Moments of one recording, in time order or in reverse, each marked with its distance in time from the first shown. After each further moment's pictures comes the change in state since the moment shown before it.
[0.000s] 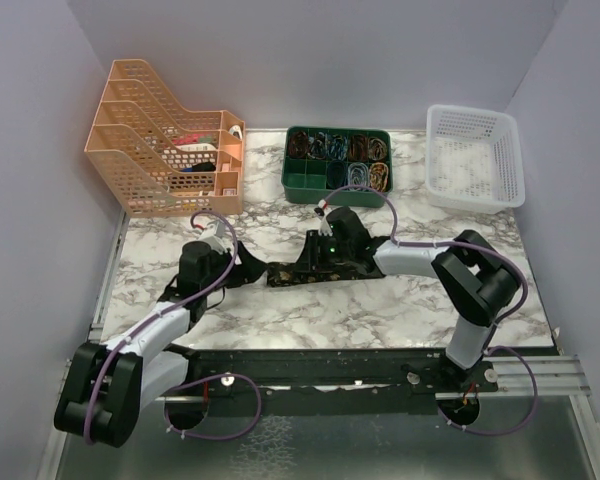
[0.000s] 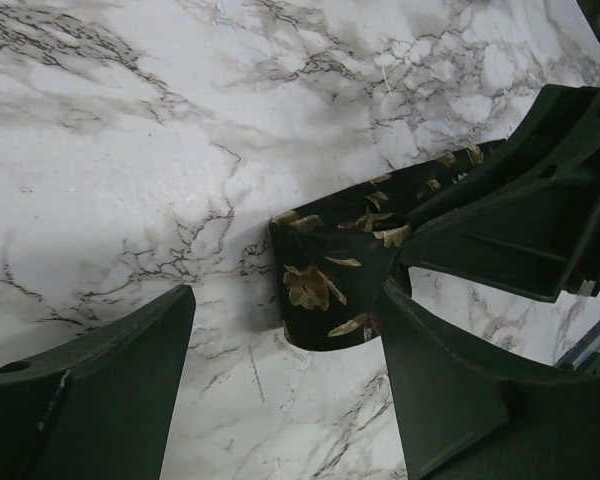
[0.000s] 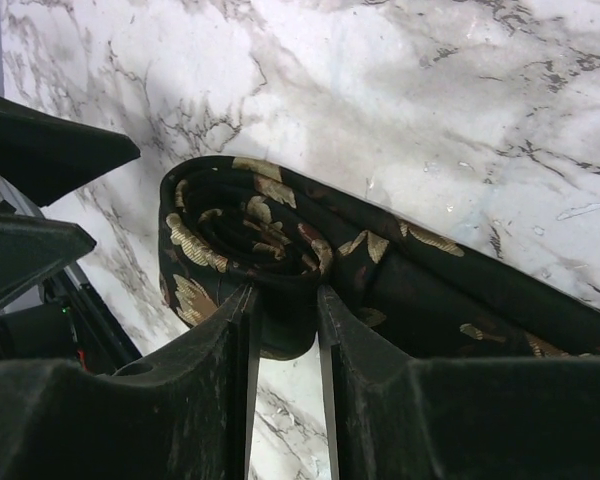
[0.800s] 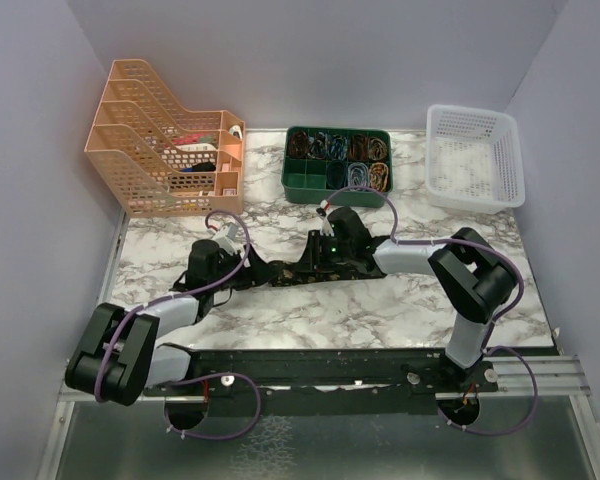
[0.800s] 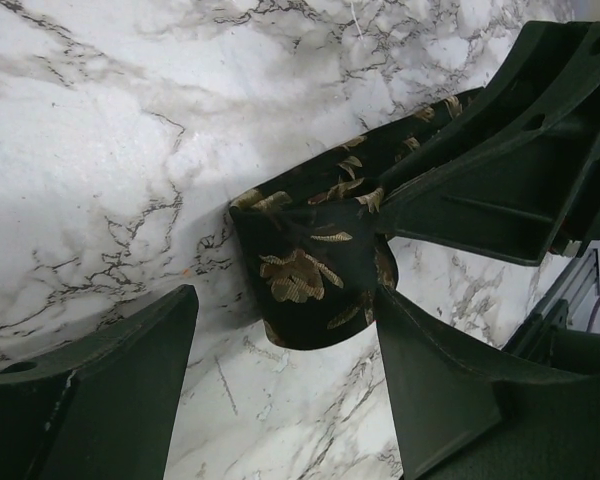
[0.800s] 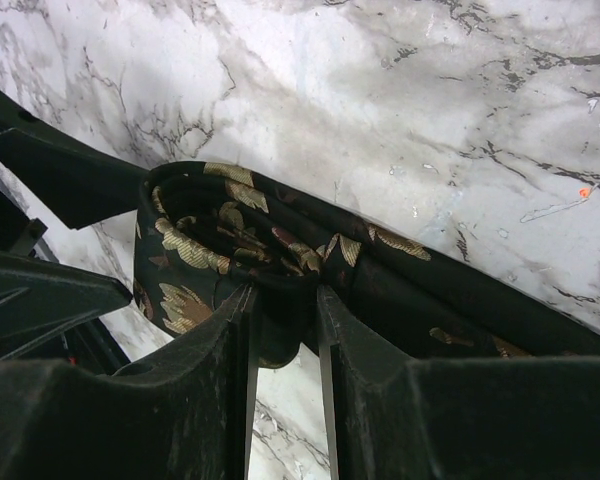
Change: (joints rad) left arm -0.026 0.217 0.000 0.177 0.149 -0.016; right arm -0.021 0.030 0.000 -0.001 -0.001 -0.001
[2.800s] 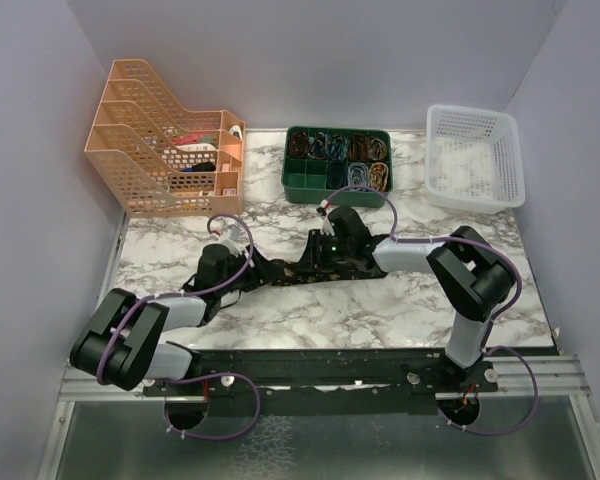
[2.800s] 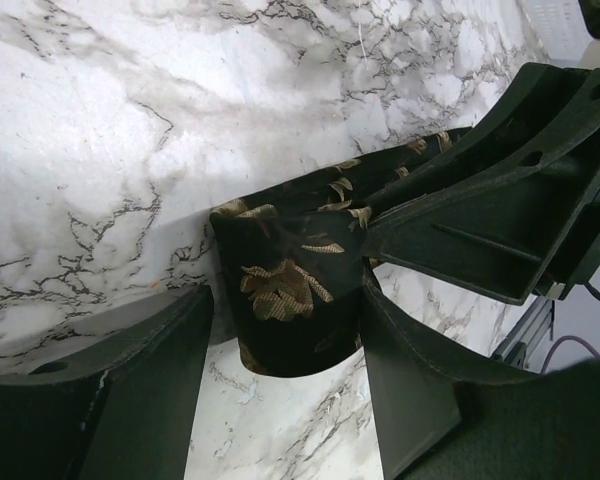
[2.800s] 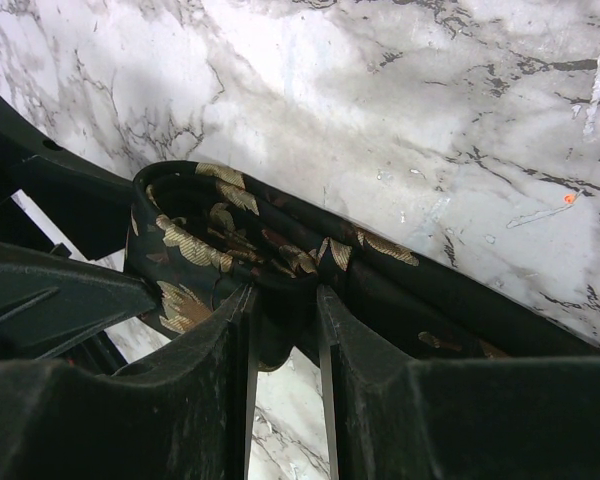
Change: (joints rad) left arm -0.098 0.102 -0.029 0.165 -0.133 -0.203; right arm -0.008 0.016 0.013 -0.014 0.000 -0.003
